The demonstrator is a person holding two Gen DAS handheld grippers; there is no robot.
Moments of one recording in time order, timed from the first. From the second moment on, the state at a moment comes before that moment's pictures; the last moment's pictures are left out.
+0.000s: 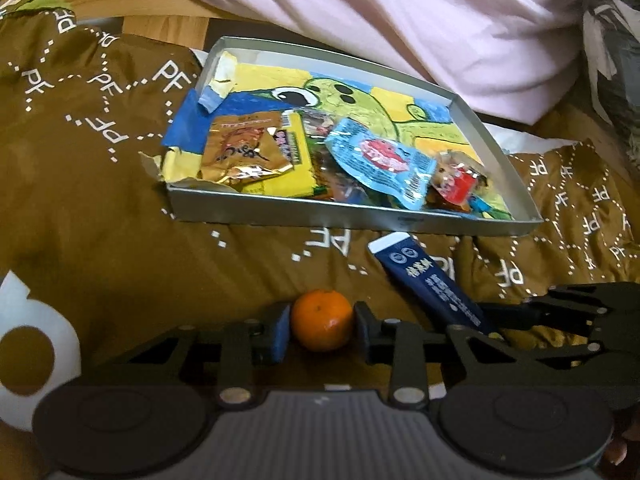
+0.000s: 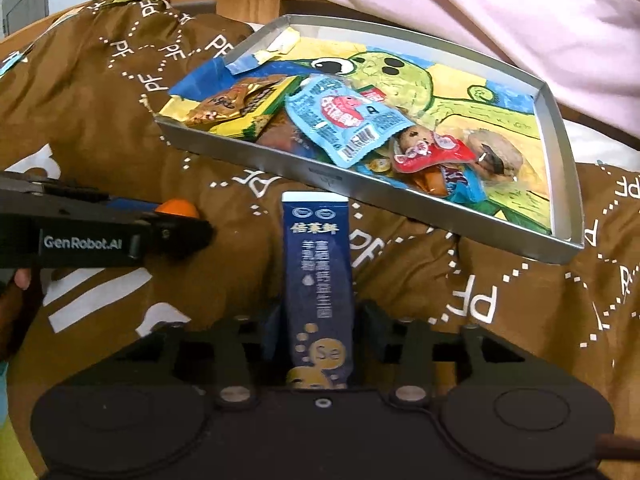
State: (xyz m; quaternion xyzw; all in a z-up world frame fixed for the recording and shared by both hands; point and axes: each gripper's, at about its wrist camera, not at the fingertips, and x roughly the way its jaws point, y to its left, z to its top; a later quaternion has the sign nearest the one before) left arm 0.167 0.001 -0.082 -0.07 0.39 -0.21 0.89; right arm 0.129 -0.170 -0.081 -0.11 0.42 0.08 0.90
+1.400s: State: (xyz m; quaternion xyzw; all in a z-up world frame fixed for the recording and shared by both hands) left arm 0.034 0.031 0.071 -0.10 0.24 -0.18 0.95; right arm -0.033 -0.180 0.059 0.00 0.23 0.00 0.97
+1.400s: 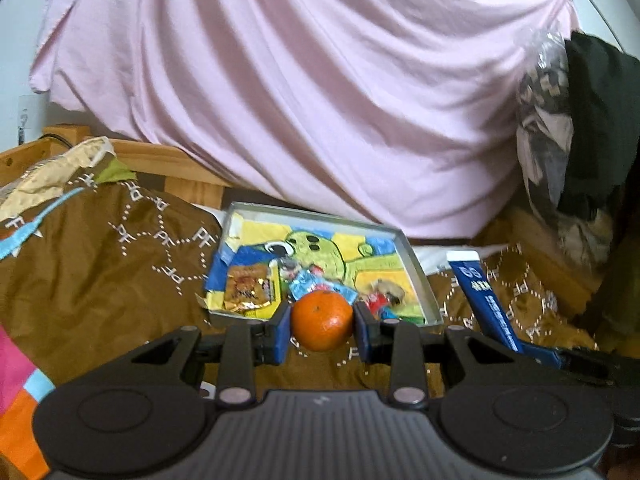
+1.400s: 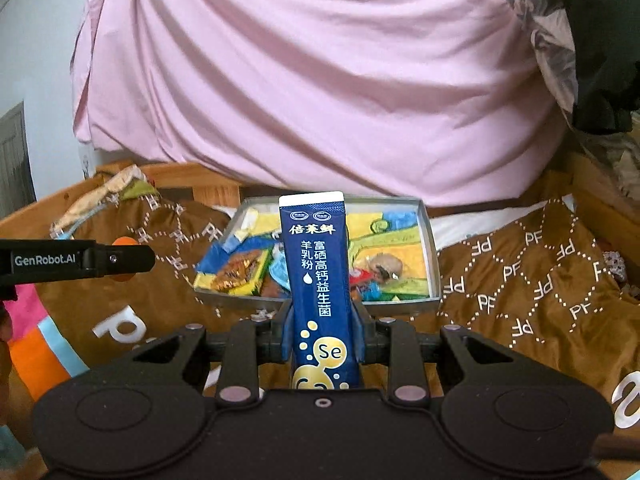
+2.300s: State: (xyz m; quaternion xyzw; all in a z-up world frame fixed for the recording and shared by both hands) left arm 0.144 0.016 0.113 -0.09 0.20 -0.16 0.96; right arm 0.081 -0.189 0.091 0.04 0.18 0.04 0.98
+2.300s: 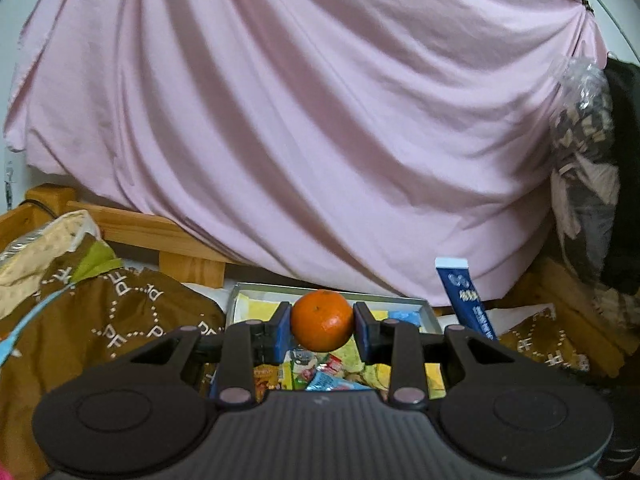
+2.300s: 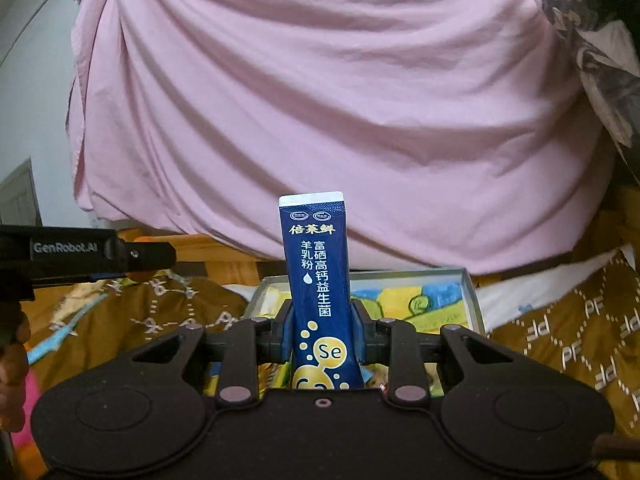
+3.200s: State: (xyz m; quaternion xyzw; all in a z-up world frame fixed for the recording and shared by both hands) left arm 0.273 0.019 -0.035 -0.10 0.24 -0.19 0.95; right arm 0.230 -0.165 -0.018 -0.03 0.25 0.02 0.97
